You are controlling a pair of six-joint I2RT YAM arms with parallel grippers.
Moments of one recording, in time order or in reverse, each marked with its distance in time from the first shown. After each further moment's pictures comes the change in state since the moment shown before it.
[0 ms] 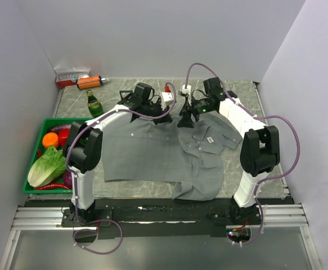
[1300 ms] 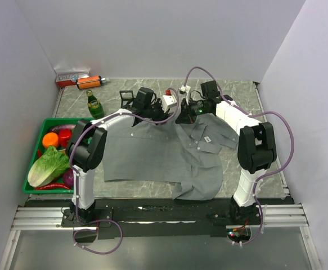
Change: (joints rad) left arm -0.016 0.032 -0.065 0.150 -0.262 0.024; right arm 0.011 0.048 -0.069 0.190 0.010 0.293
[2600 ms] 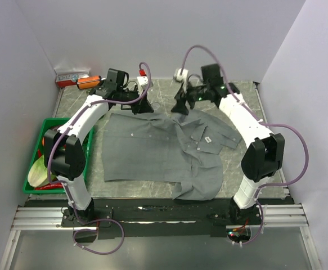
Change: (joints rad) left arm 0.214 -0.209 0.142 -0.491 0.394 -0.002; right arm 0.045 -0.105 0.284 -0.159 0.103 -0.139
